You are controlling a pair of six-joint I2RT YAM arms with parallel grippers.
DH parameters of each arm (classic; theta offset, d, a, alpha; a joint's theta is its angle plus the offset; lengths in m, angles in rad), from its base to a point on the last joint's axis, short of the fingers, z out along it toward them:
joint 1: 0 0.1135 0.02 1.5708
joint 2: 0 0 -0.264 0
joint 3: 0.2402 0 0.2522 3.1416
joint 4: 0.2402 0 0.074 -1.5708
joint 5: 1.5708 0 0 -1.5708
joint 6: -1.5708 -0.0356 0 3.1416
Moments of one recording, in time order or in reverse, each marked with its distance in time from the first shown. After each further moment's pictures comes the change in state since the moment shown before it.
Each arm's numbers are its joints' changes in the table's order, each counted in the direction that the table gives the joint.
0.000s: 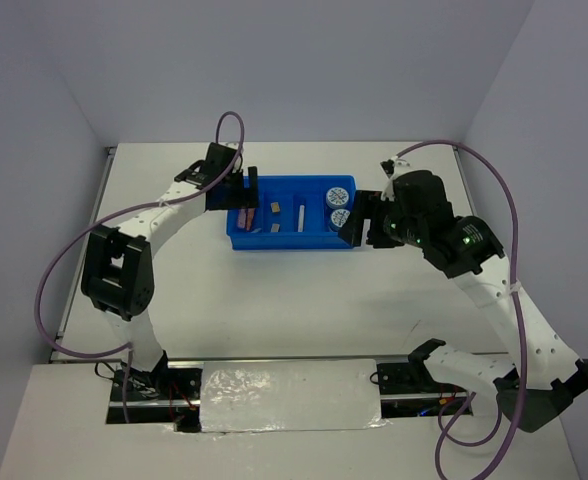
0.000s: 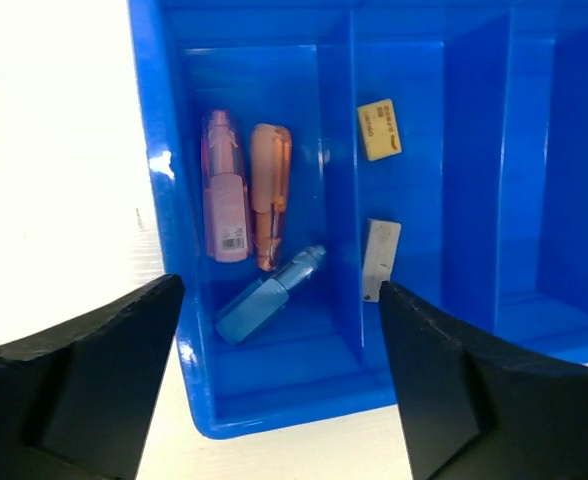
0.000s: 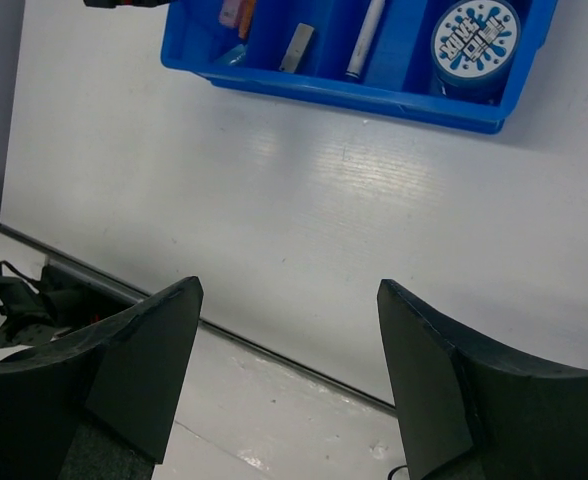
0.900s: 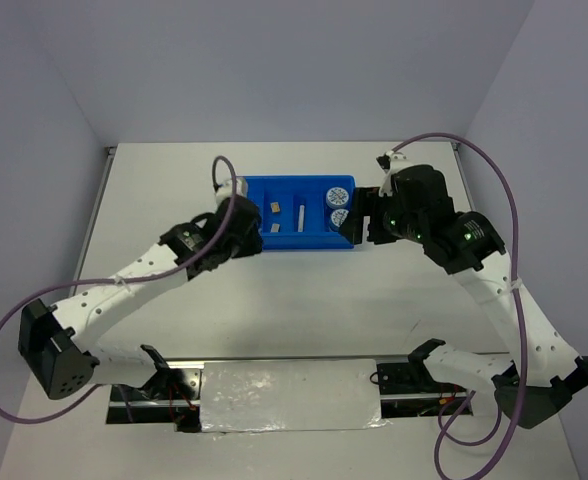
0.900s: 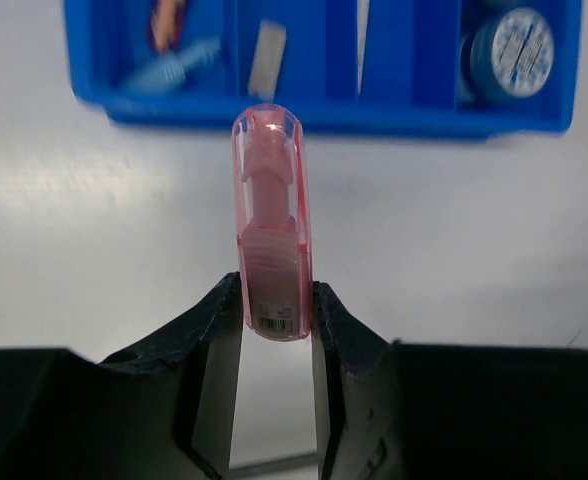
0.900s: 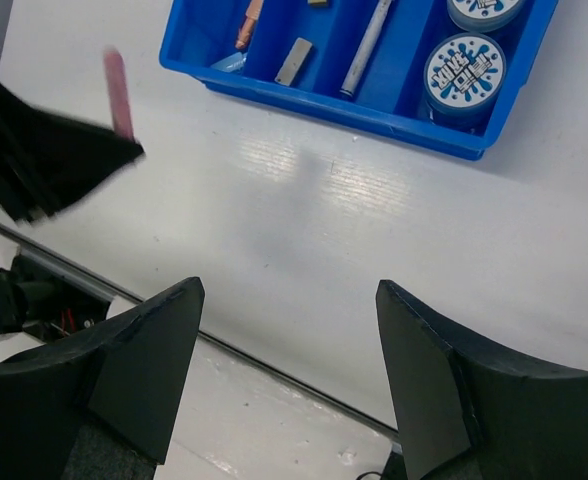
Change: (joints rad) left arm -0.483 0.495 -0.306 0.207 -0.362 0.491; right arm 0.000 -0.019 0.051 0.018 0.003 0.104
